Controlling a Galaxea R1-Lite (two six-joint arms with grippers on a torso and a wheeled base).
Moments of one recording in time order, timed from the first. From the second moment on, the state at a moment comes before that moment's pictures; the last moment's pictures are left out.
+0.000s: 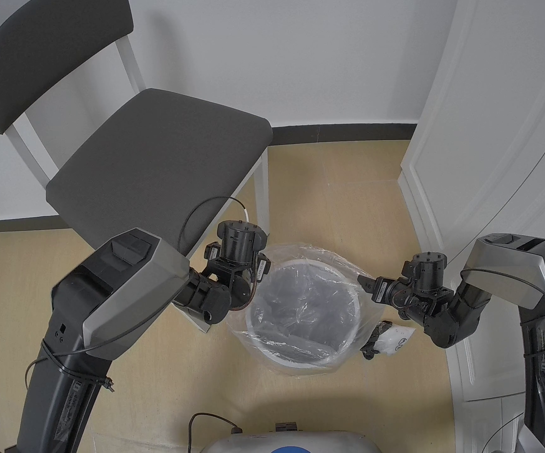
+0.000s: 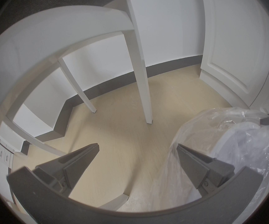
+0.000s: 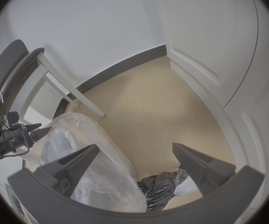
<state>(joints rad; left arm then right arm) -0.53 2.59 -1.58 -0.61 0.50 0.08 0.26 2.47 -0.94 -1.15 -0.04 0.38</state>
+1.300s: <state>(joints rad) -0.58 2.56 -1.45 -0.57 0.50 -0.01 0.15 2.49 -0.92 -1.10 0.01 0.37</state>
